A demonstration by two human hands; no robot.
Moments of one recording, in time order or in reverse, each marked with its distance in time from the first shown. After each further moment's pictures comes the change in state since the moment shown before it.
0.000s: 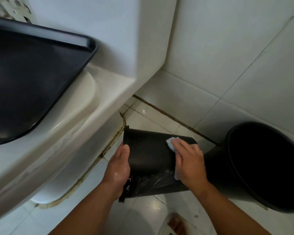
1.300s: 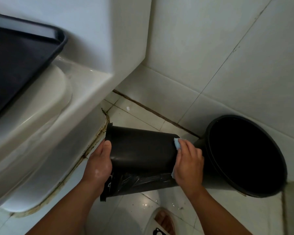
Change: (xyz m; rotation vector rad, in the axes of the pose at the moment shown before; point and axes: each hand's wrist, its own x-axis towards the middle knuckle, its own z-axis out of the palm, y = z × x) left_hand 0.011 0.000 0.004 0.024 0.066 0.120; right_hand -0.030 0.037 0.004 -0.082 0.133 0.311
